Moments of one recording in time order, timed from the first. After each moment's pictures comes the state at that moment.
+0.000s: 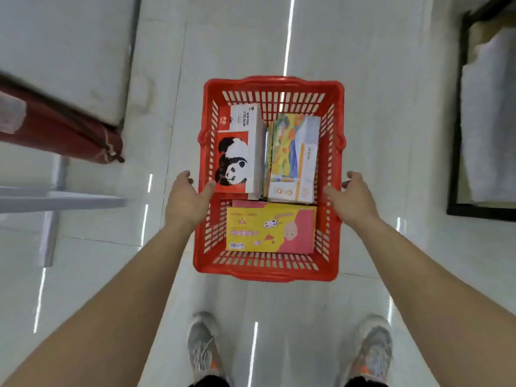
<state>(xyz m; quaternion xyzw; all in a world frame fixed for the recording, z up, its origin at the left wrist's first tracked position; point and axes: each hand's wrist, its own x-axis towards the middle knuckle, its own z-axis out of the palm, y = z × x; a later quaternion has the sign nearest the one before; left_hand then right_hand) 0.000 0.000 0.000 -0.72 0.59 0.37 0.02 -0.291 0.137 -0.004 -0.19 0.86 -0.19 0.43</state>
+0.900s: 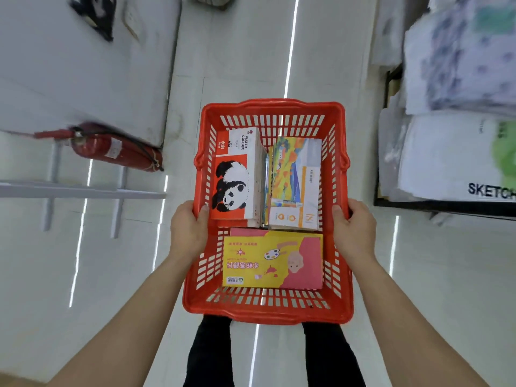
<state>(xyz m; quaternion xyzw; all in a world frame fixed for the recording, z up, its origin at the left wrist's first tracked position) -0.054 0.113 0.371 -0.71 0.60 0.37 -0.04 -0.330 0.253 0.352 -0.21 0.86 -0.31 0.34</state>
